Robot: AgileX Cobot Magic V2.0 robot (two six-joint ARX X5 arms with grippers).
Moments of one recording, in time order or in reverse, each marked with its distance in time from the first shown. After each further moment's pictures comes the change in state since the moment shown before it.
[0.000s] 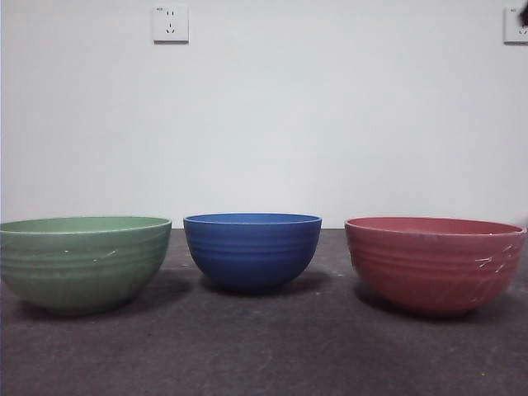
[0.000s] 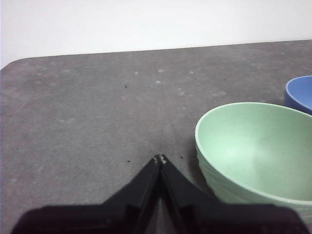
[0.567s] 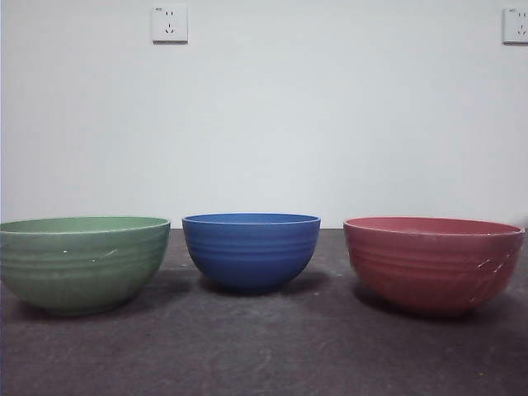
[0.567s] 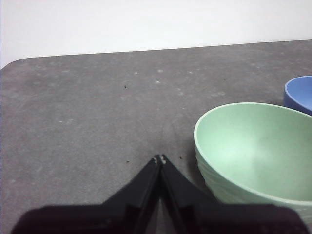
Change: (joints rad) left arm 0.000 0.000 0.000 0.000 0.000 0.000; right arm -0.226 -0.420 -0.477 0.113 -0.237 0.008
